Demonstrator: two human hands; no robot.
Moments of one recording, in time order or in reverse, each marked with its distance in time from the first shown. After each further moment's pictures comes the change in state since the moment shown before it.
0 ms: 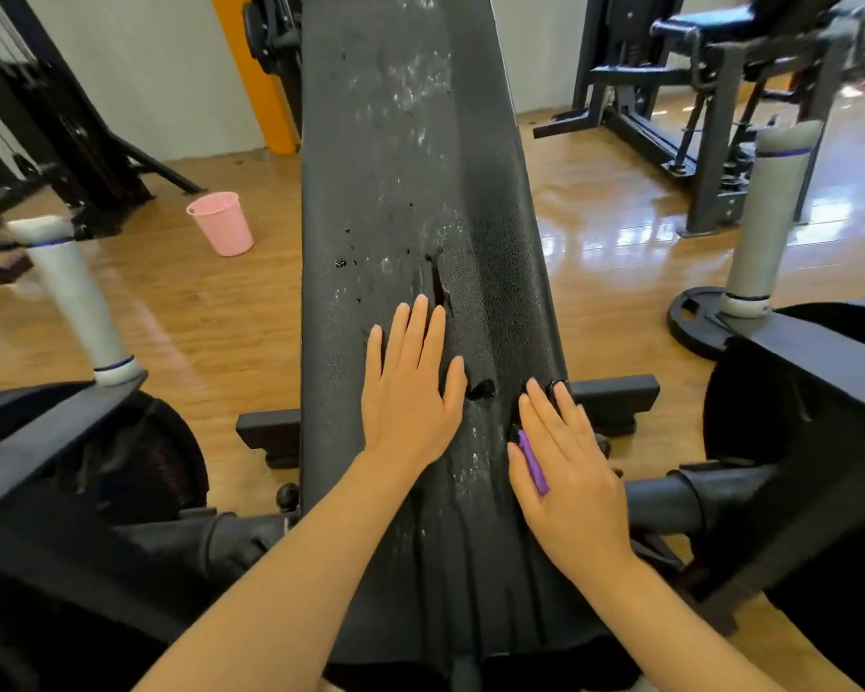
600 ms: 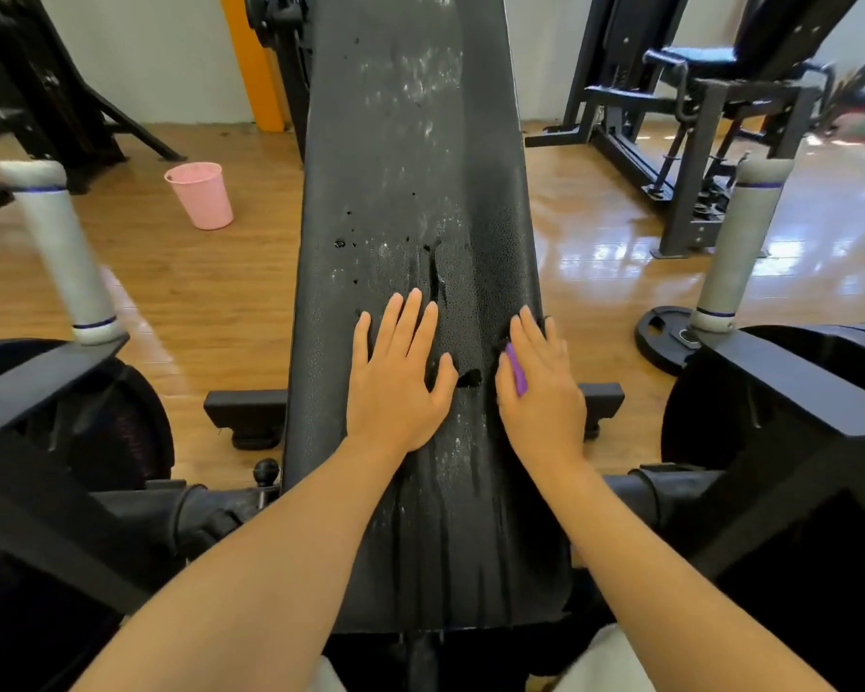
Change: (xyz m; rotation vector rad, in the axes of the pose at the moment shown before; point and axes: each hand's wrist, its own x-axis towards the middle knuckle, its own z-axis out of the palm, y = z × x) left_hand -0.006 -0.004 0.004 -0.029 0.106 0.013; right_hand 0.069 0.003 0.013 0.112 0.055 0.163
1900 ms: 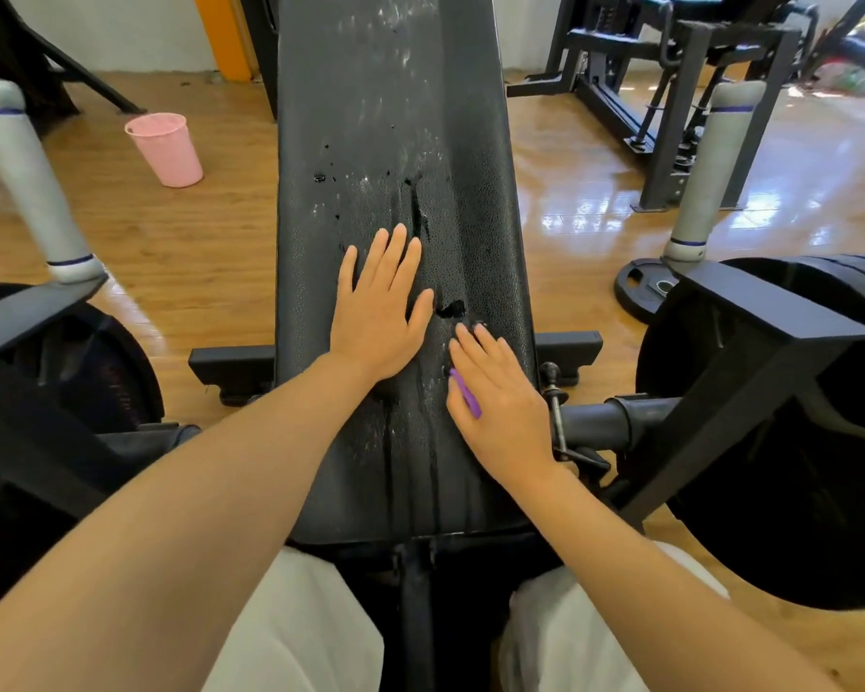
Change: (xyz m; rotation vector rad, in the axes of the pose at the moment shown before) left_hand 0.004 -0.010 -0.011 -0.014 -0.182 0.075; right_hand -0.079 -0.011 -0.008 -0.118 -0.058 -0.288
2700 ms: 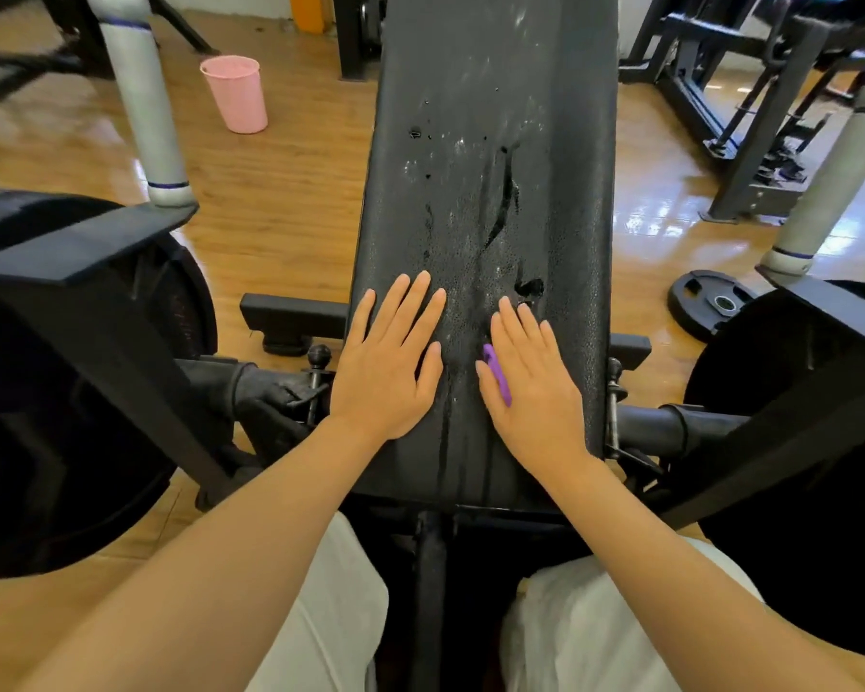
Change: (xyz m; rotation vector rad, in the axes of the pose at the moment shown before) left_hand -0.107 -0.022 -0.007 0.050 0.086 -0.023; right_hand 0.004 -0.024 0.011 -0.108 -0.081 -0.152
